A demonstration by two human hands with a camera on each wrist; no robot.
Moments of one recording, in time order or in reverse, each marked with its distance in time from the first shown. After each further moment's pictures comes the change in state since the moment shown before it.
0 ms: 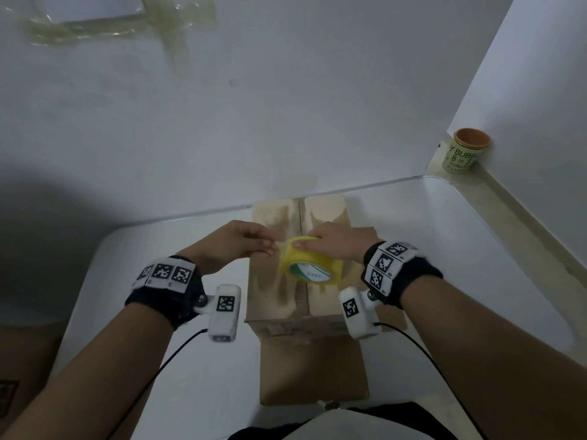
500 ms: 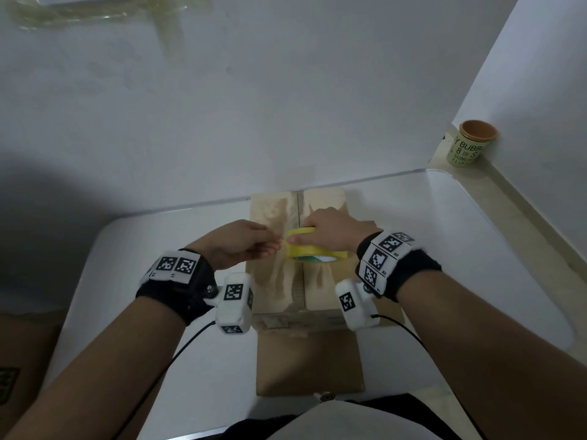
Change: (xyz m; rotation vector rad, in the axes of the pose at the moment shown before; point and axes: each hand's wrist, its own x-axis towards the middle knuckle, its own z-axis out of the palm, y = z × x) left_hand 0.008 0.007 0.023 -0.140 0.091 -0.258; right_hand 0.010 -0.001 -0.008 -0.146 0.060 -0.071
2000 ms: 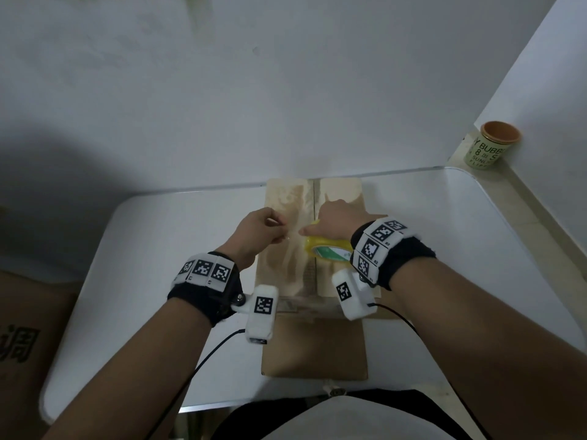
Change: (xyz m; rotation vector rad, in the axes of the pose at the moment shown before) left_hand 0.002 -0.037 0.014 0.029 0.325 0.269; right_hand -0.004 -0.034 0.007 -0.308 -0.038 0.188
